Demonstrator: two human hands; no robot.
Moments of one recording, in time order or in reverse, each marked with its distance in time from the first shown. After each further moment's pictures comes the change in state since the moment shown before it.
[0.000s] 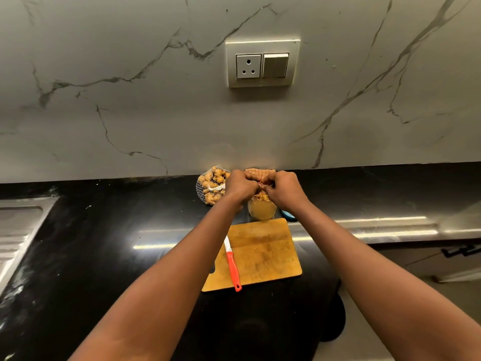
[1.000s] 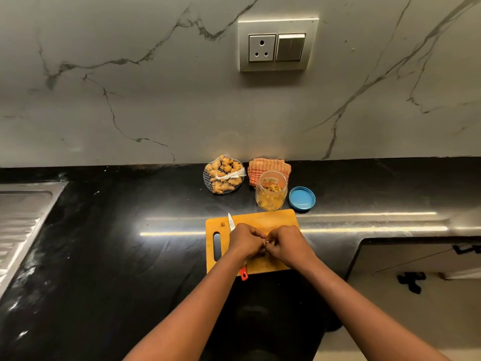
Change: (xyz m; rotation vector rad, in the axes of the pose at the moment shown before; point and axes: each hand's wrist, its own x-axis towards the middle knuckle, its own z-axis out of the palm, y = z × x) left_hand -0.079 -0.109 0.030 0.023 -0.094 -0.315; right_hand -0.112 0.030 0.063 -0.104 -0.357 0.067
